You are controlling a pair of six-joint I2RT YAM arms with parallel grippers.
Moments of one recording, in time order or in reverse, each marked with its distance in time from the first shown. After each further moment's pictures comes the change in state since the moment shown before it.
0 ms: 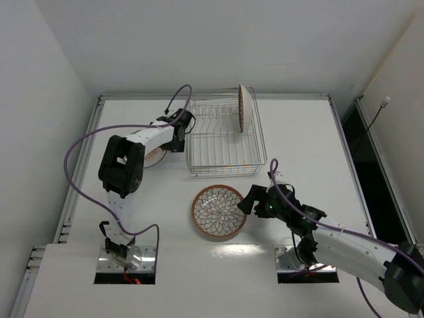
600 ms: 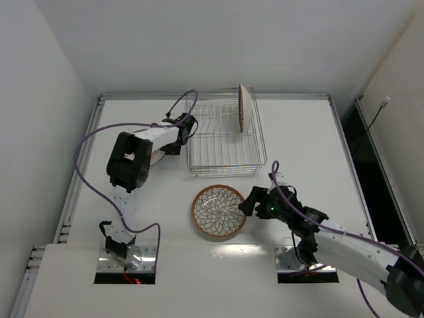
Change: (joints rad) left arm 0.000 0.118 0.032 -0.025 -0.161 0.026; right arm -0.001 -0.050 -0.028 -0.016 -0.002 -0.027
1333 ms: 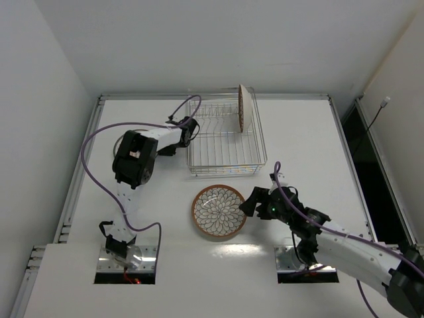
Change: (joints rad) left arm -0.001 0.096 0.051 -0.014 -0.052 0.047; right arm 0.000 -0.044 -0.005 -0.022 0.000 -0.003
